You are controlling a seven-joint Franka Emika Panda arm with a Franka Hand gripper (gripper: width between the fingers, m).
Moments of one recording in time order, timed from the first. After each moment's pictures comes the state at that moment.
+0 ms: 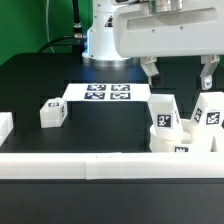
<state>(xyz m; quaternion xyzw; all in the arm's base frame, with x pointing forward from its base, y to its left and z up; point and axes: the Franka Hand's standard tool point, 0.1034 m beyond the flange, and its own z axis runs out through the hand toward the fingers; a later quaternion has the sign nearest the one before) 0.624 0.067 0.114 -0.93 0.35 -0.05 0.08</state>
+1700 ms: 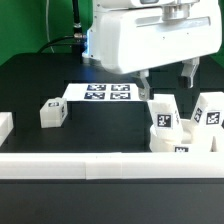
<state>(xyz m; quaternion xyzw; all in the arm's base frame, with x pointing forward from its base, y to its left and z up) 0.622 0.054 0.099 -0.93 -0.37 -0.05 0.00</state>
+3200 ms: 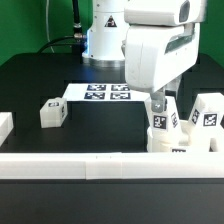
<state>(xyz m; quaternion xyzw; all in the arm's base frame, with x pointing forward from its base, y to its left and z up) 0.621 0.053 0.083 -0.86 -0.50 -0.02 -0.03</state>
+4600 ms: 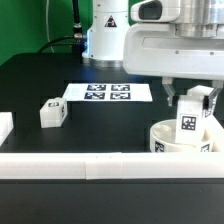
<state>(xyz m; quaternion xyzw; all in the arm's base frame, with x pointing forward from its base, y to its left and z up) 0.622 0.101 0.081 -0.97 0.23 -0.04 0.01</state>
